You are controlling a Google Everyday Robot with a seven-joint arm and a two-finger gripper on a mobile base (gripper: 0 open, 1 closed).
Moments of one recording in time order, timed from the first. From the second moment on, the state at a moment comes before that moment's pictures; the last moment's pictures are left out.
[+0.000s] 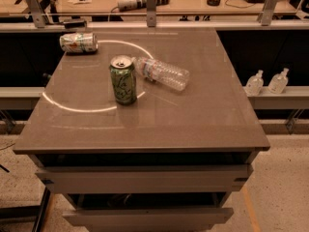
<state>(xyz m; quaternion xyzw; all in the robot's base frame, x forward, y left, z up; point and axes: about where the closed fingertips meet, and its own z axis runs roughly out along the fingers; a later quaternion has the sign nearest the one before) 0.453 -0.357 1.095 -0.49 0.72 -0.09 0.48</state>
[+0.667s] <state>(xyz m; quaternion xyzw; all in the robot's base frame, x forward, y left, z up) 0.459 -0.333 1.085 -0.47 0.67 0.08 0.57</state>
